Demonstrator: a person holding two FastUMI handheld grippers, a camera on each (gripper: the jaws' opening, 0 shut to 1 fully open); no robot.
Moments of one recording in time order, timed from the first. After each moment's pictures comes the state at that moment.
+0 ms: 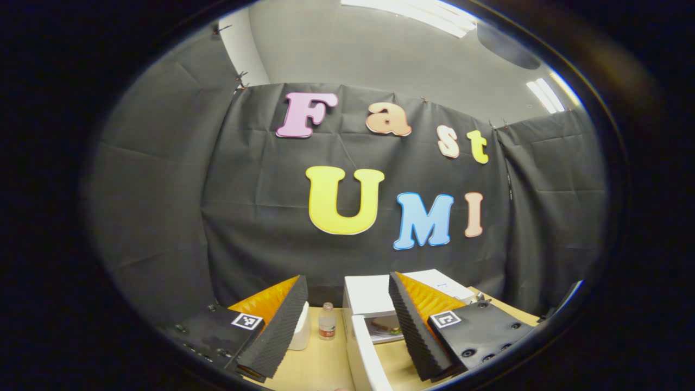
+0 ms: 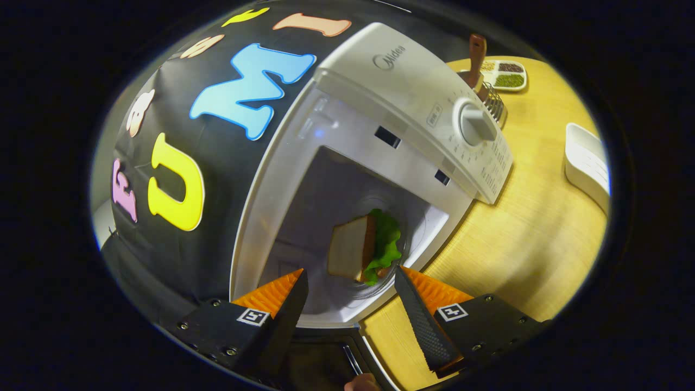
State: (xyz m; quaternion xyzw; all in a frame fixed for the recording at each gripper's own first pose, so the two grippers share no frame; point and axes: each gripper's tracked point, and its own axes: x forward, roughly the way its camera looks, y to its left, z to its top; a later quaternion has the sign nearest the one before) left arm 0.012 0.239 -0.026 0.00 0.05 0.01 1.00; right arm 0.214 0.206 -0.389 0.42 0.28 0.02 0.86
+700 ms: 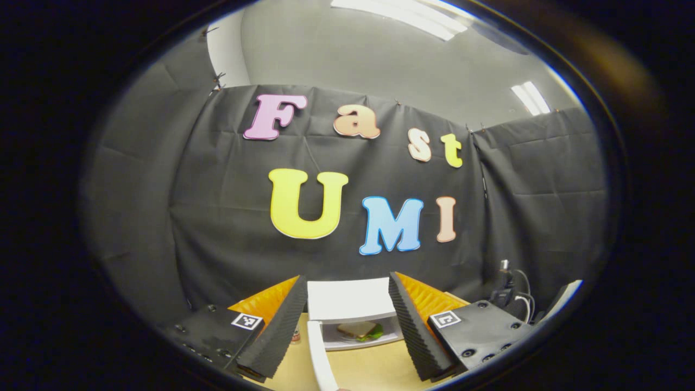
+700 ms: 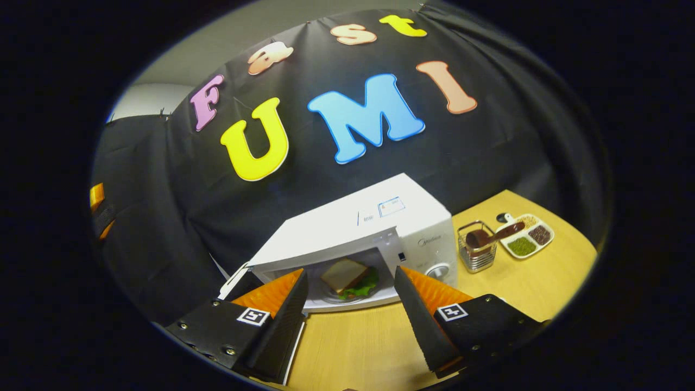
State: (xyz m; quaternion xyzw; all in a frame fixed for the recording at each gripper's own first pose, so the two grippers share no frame) left arm 0.032 0.151 -0.030 -0.01 0.03 -0.04 1.00; right arm 0.138 0.119 -0.236 0.13 0.17 0.11 0.97
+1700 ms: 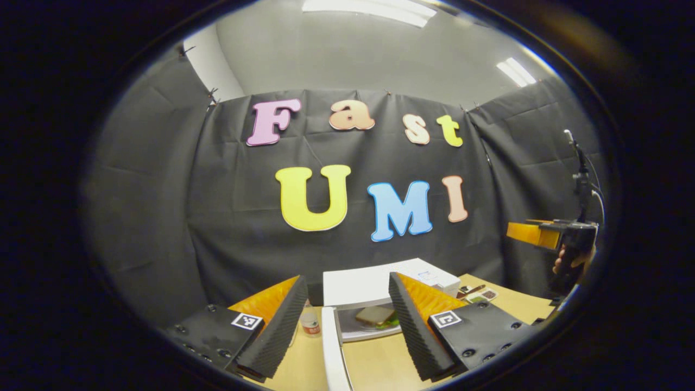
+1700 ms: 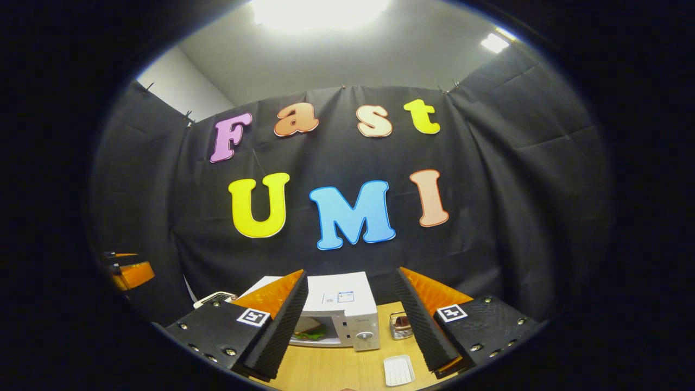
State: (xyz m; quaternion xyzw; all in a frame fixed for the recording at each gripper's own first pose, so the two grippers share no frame) left arm -0.008 0.140 -0.077 0.06 0.04 0.00 1.00; right arm 0.056 0.059 -0.053 0.00 -0.01 0.04 1.00
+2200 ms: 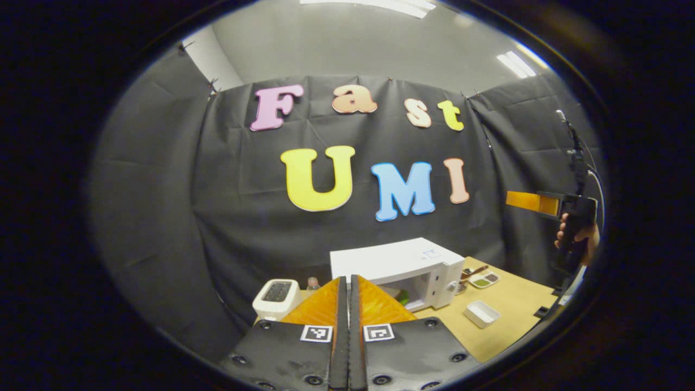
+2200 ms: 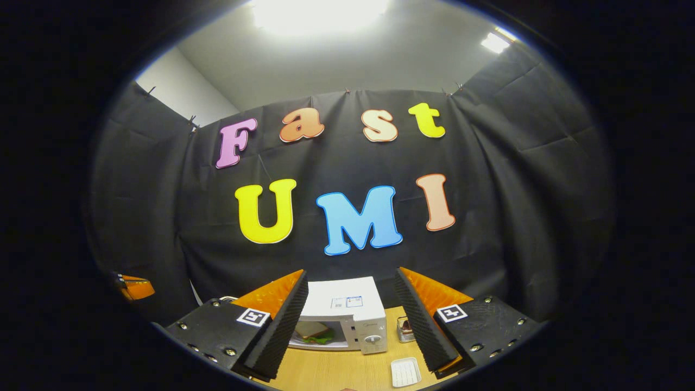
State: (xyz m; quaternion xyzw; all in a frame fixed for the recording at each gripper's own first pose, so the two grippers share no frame) left arm -0.042 0.170 -0.114 0.06 0.10 0.00 0.99; right arm 0.058 0.072 -0.050 0.01 -0.01 0.05 1.00
